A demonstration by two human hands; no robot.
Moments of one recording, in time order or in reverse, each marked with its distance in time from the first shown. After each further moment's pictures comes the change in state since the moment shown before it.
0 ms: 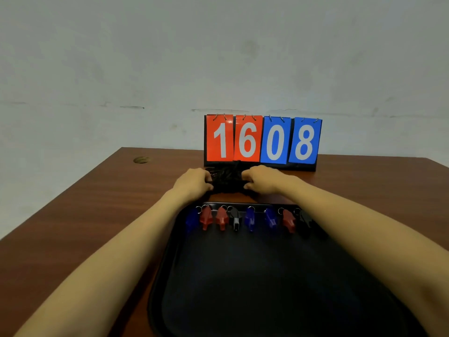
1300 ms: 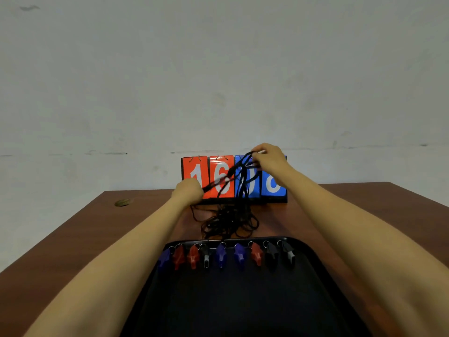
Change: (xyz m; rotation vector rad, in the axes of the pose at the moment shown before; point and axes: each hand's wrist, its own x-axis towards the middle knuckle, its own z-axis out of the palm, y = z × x) left_hand 0.034 0.085 -0.036 0.063 0.136 -0.117; right_hand -0.037 0.055 -0.104 1.054 0.703 0.258
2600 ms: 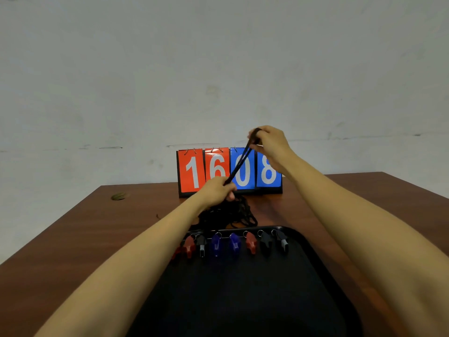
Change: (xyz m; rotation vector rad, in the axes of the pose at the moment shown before) left_hand -0.031 0.046 0.023 -0.525 -0.264 0.251; right_hand -0.010 -0.019 -0.015 0.350 0.004 0.006
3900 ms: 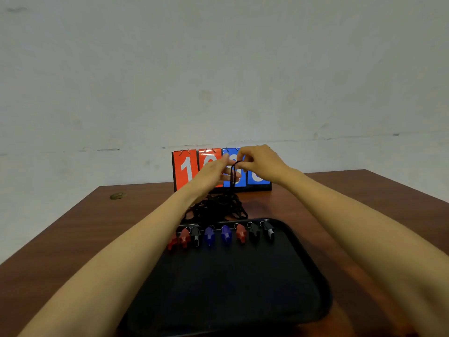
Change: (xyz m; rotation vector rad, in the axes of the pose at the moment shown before) left_hand -0.044 0.047 -0.006 -0.322 0.042 0.130; right_hand -0.058 -0.005 -0.024 -0.997 -0.296 -0.340
